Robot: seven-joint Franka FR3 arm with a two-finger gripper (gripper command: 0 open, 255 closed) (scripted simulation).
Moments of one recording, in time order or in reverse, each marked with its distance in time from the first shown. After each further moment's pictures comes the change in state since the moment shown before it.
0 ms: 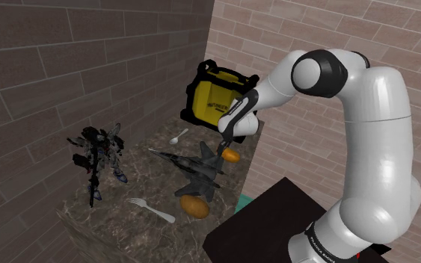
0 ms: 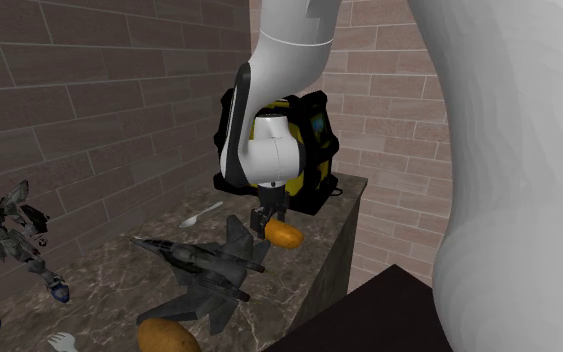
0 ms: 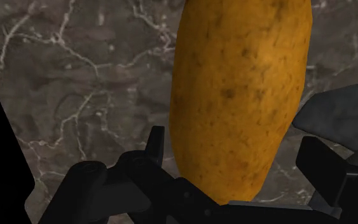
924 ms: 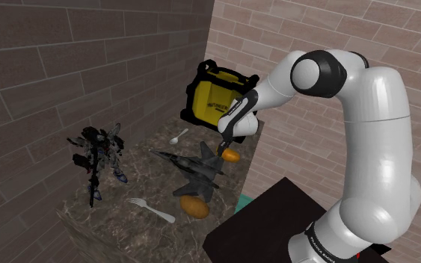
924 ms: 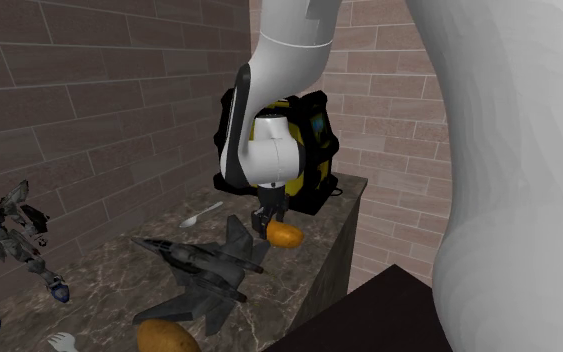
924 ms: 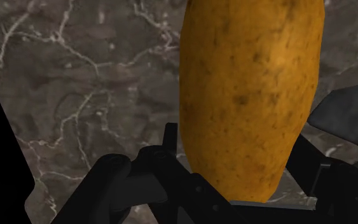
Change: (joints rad) arm -0.001 0.006 0.001 0.005 0.001 0.004 -0.001
